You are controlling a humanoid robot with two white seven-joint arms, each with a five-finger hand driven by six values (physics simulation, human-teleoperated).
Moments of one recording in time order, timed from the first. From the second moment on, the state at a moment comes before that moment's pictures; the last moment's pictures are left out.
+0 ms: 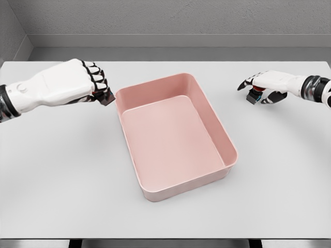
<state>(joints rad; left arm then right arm) -0.50 0.86 -0.42 -1.76 -0.55 -0.61 -0.24 -0.94 -0.66 0.92 -0.80 0.43 -0.61 0.34</state>
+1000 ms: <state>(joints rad) -0.61 0.61 -0.65 -1.76 -0.56 -0.61 -0.29 -0.97 -0.66 0.91 -0.82 0.45 -0.61 0.35</state>
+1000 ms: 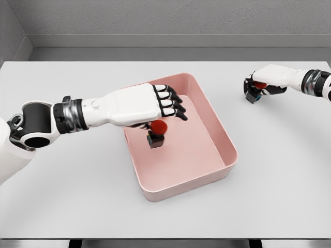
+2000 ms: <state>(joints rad) -0.63 1.07 -0.69 -1.76 -0.34 -0.61 -0.30 -1.03 -0.72 0.91 -1.16 0.44 -0.61 0.38</state>
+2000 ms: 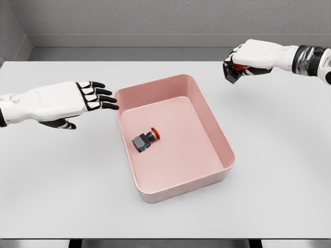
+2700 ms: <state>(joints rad) -0.63 1.07 -0.71 -1.76 -0.34 -0.61 -0.30 -1.03 -0.72 0.99 -1.51 0.44 -0.61 0.39</state>
